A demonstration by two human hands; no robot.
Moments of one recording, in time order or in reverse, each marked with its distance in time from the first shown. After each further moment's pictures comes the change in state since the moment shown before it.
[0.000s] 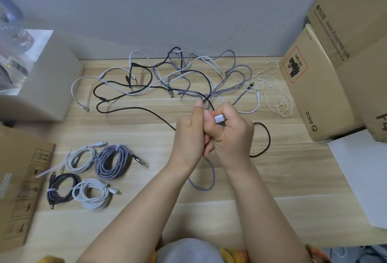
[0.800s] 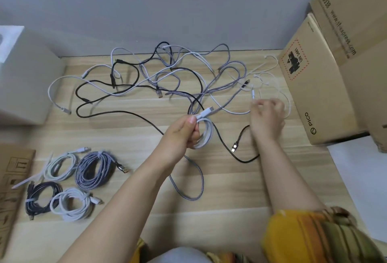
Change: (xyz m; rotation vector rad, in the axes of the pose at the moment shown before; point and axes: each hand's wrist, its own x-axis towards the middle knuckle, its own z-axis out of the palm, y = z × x) left_hand 0.038 -0.033 0.000 0.011 -0.211 -0.082; right_hand 0.059 0.164 -0.047 -0.513 -0.044 0.585
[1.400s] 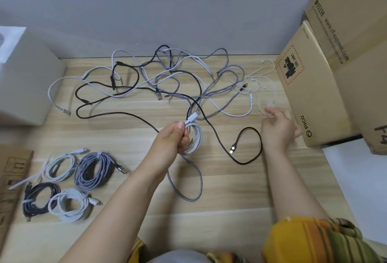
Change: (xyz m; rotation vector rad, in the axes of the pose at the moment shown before) left_hand -0.010 -0.005 -0.011 -0.021 0.101 -0.090; right_hand -0.005 0.024 -0.013 0.010 0.230 -0.012
